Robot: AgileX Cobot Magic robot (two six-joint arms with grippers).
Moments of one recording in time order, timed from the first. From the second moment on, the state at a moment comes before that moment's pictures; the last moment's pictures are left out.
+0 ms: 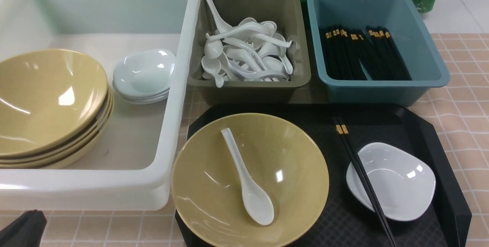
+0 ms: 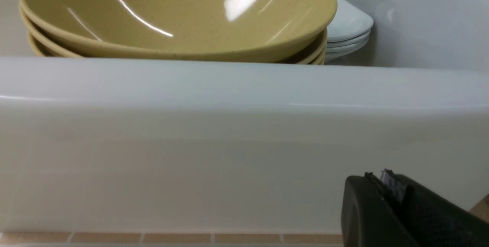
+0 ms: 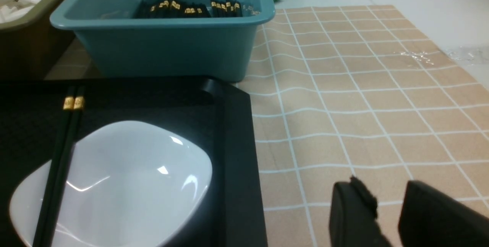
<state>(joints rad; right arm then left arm) -0.08 -0.01 0.03 -0.12 0.31 0.15 -0.01 -0.01 0.03 -0.07 0.31 0.03</state>
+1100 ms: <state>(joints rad) -0.08 -0.01 0.03 -0.12 0.23 1.17 -0.01 -0.01 0.01 -0.99 0.22 -0.25</state>
